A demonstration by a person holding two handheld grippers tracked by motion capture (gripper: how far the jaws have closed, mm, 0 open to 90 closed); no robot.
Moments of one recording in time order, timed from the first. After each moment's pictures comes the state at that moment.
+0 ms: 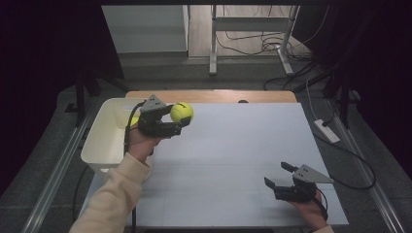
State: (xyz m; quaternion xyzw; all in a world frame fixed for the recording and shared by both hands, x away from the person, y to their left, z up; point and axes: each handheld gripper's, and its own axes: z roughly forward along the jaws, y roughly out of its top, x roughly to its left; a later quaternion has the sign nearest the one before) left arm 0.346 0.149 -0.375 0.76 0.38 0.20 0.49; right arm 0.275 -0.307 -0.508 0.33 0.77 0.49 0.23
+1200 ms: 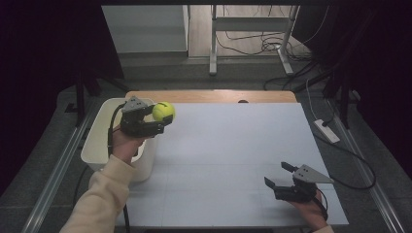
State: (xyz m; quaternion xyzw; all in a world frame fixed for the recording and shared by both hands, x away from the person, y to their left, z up) left arm 0.343 0.190 -0.382 0.74 0.43 0.22 0.47; right arm 0.275 -0.307 -0.508 0.33 0.77 0.49 0.23
